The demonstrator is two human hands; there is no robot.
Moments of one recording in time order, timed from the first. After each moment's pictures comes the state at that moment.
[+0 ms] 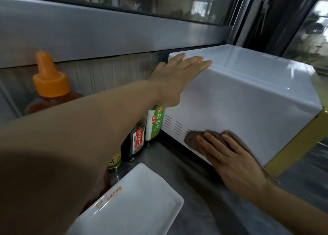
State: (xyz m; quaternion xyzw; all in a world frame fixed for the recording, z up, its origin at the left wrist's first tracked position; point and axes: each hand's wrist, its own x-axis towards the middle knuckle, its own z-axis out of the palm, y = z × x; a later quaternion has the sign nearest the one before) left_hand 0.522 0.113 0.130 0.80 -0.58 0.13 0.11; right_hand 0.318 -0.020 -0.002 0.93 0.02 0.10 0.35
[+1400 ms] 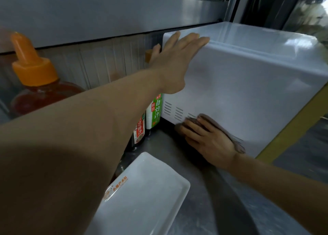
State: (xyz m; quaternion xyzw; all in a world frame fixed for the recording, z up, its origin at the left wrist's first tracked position) left_hand 0.518 0.102 0.120 0.79 -0.56 0.12 0.20; right_hand 0.364 -0.004 -0.021 0.91 0.05 0.08 0.39
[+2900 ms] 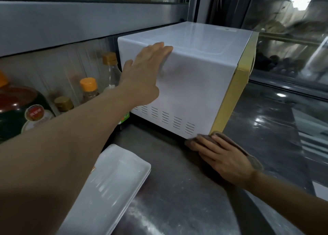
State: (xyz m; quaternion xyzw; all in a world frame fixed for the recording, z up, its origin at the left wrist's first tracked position) left_hand 0.444 0.101 0.120 0.81 -0.53 0.12 0.20; right_hand 0.214 -0.045 -0.049 0.92 0.01 0.14 0.37
